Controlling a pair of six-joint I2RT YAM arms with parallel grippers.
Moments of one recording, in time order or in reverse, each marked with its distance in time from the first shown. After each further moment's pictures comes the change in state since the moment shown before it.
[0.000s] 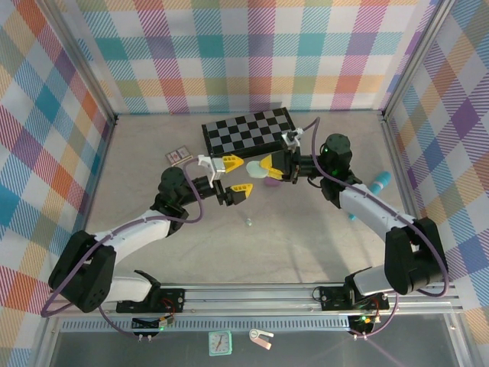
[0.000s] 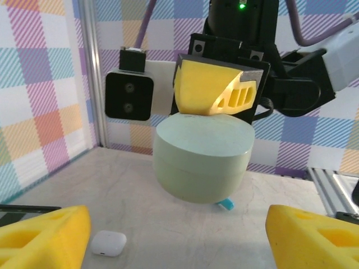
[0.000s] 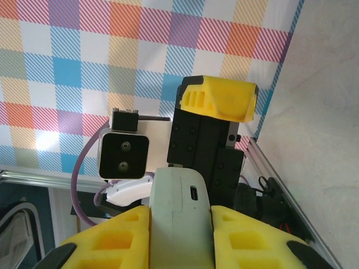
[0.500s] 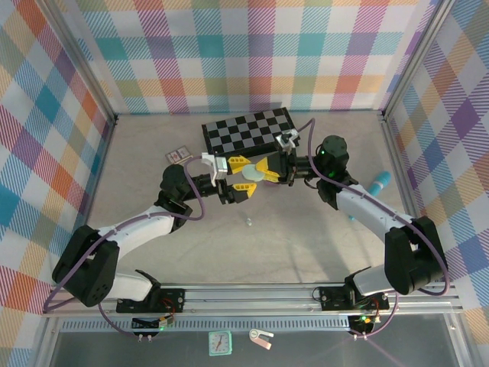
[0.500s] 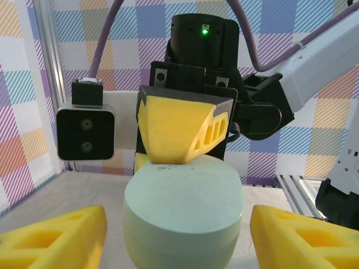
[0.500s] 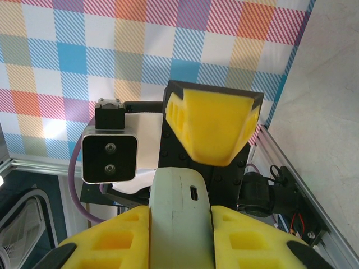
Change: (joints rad) left arm -0.023 0.038 0.045 0.080 0.098 -0.050; right arm 0.033 0.003 0.000 0.052 -0.009 0.058
